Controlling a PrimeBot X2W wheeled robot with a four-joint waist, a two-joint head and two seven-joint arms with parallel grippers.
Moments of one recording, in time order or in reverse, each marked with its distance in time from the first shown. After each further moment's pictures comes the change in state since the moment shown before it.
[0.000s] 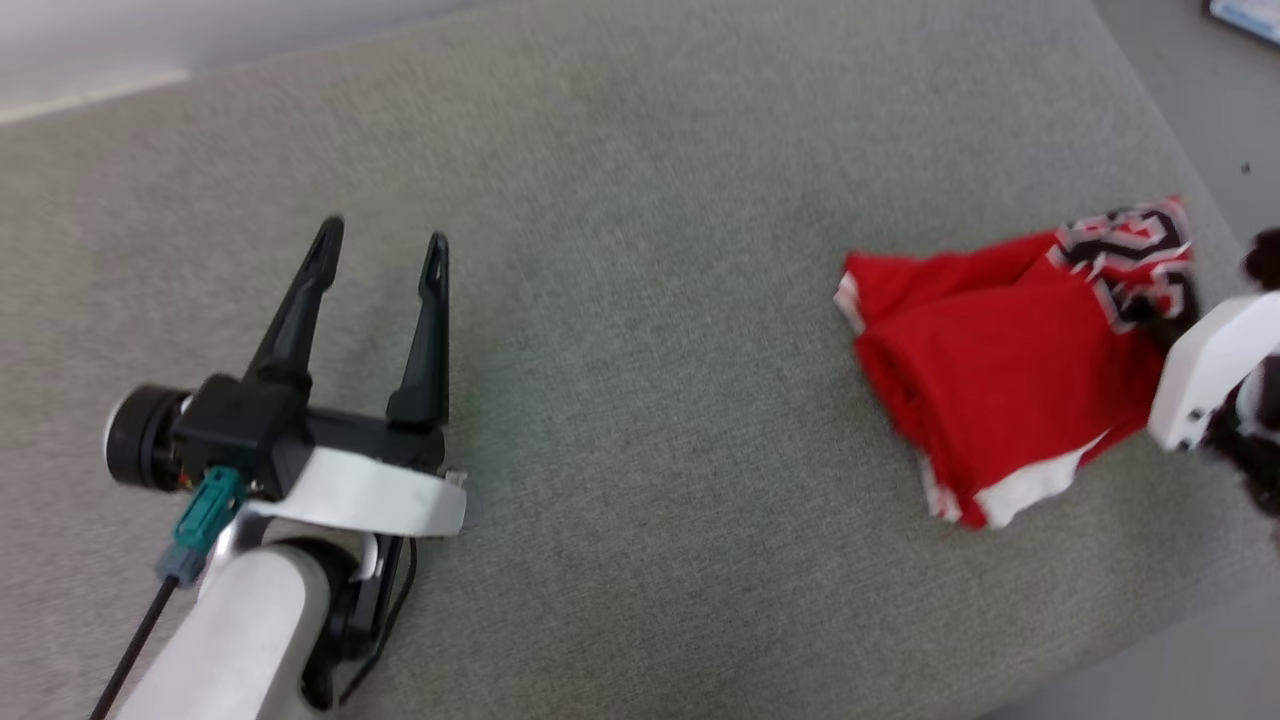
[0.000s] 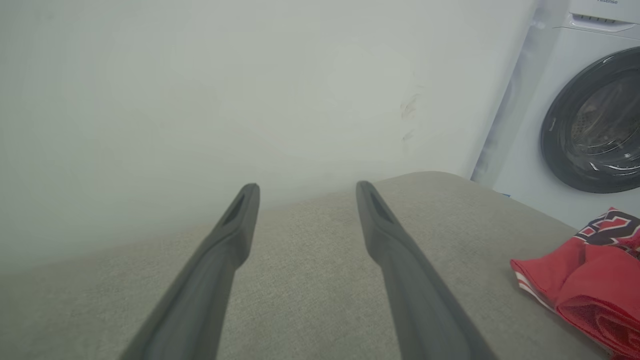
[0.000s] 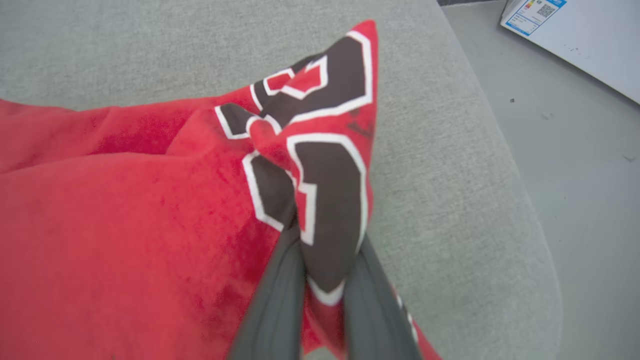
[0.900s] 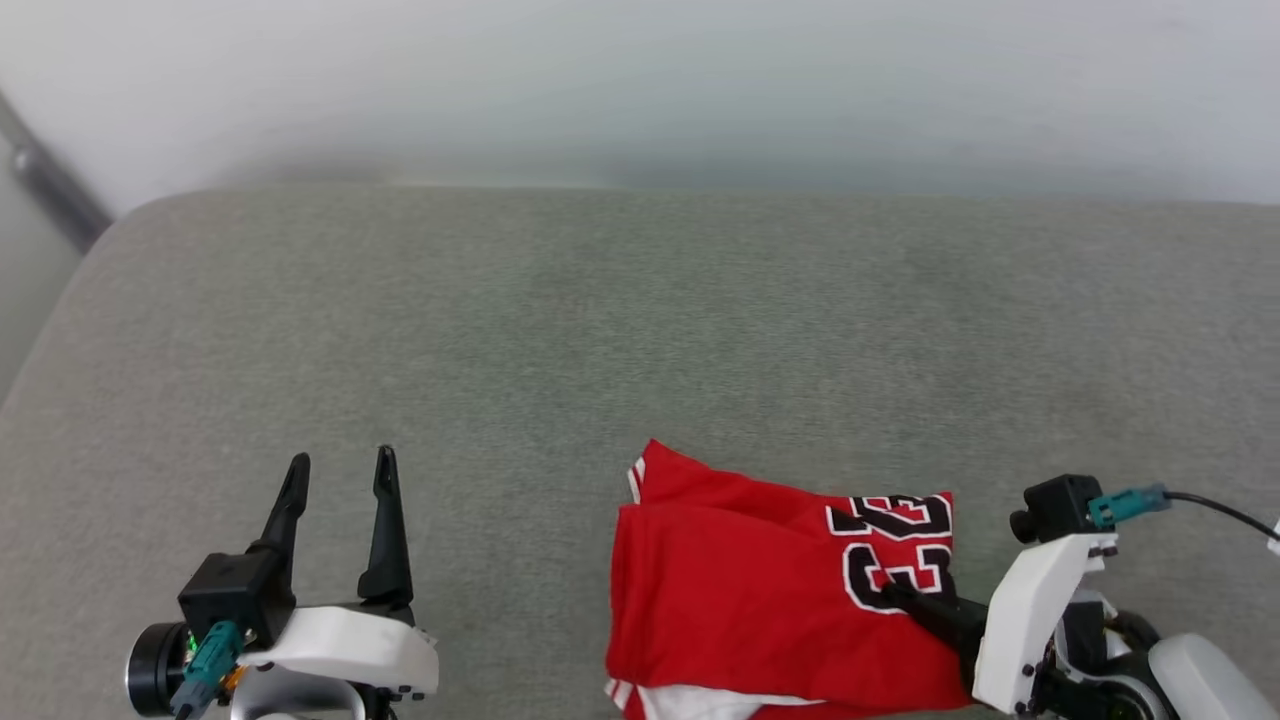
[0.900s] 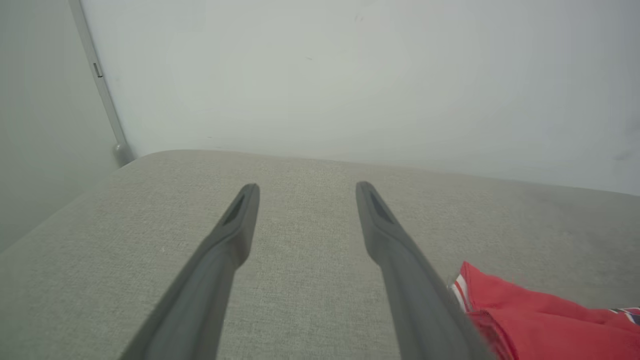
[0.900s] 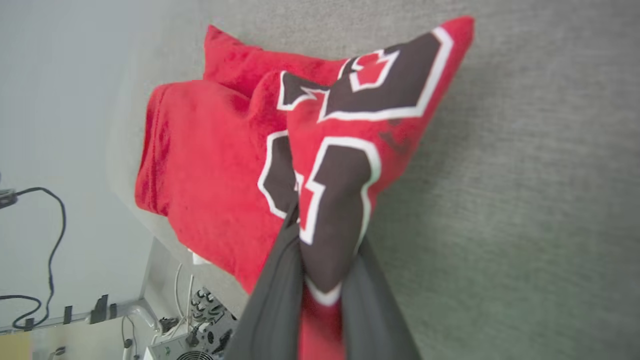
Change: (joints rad) left arm 0.262 -0.052 0.045 0.126 -0.104 0.072 -0.062; right arm 0.470 0.130 0.065 -0.458 0.431 0.000 0.279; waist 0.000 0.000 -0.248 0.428
